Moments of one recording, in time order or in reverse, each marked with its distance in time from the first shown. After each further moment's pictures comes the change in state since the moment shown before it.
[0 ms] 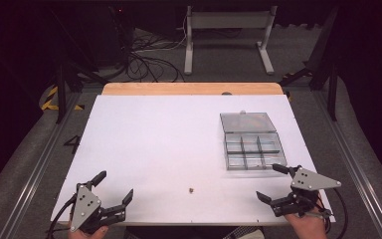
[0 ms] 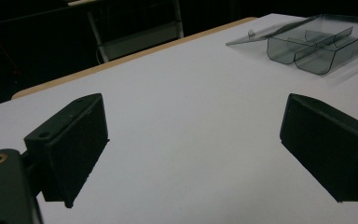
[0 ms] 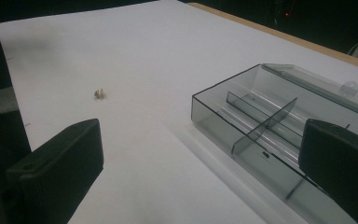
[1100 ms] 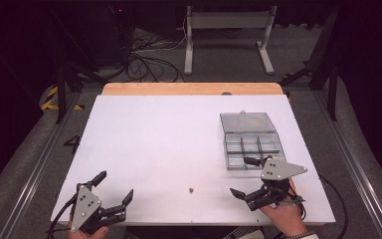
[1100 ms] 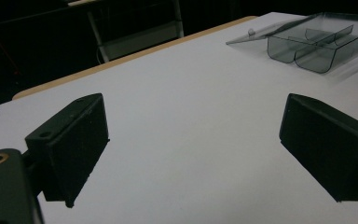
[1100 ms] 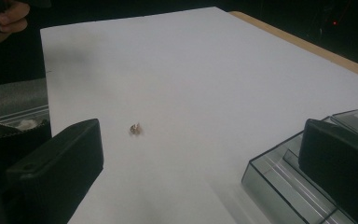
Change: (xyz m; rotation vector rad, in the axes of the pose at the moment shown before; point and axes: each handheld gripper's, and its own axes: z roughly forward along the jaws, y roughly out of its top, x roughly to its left) left arm -0.001 0.000 0.000 0.002 0.002 0.007; right arm 0.024 0.043 0.051 0.011 0.135 -0.080
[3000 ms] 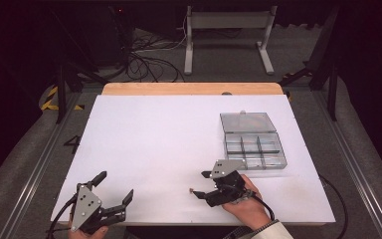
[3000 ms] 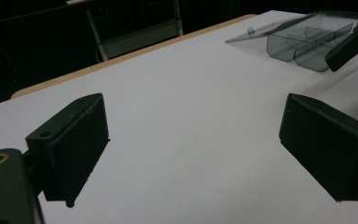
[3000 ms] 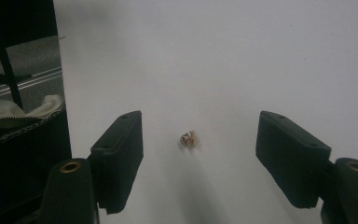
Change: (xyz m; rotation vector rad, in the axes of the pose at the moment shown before) left arm 0.001 0.000 0.000 0.005 -0.003 0.001; right arm 0.034 0.017 0.096 0.251 0.137 0.039
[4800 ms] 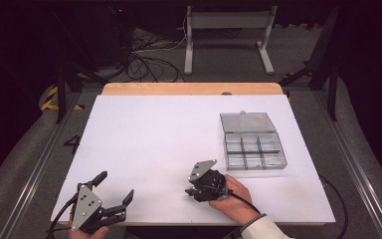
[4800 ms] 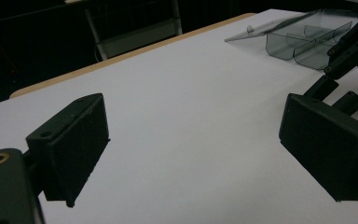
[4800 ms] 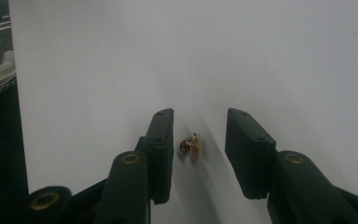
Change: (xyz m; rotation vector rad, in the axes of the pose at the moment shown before) left arm 0.000 0.000 0.001 0.005 -0.006 0.003; right arm 0.006 0.014 0.047 0.213 -0.028 -0.088
